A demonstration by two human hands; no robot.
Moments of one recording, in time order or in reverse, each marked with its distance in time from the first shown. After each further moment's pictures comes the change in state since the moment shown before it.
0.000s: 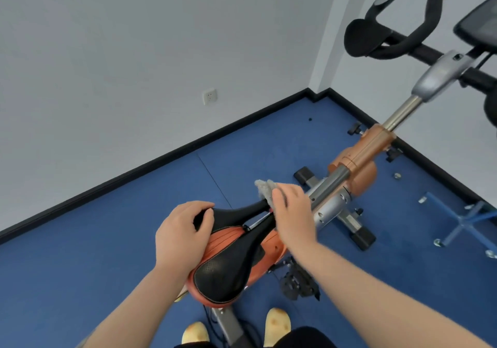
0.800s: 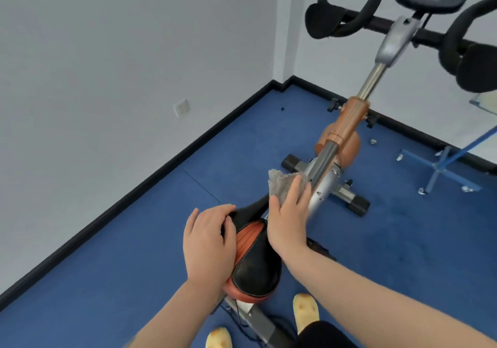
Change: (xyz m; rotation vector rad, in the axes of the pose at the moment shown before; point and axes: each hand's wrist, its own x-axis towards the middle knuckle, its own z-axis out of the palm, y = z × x) left_hand -0.001 -0.009 -0.003 0.000 -0.029 0.311; right_hand -0.044 -0.046 0.048 0.099 0.254 0.328
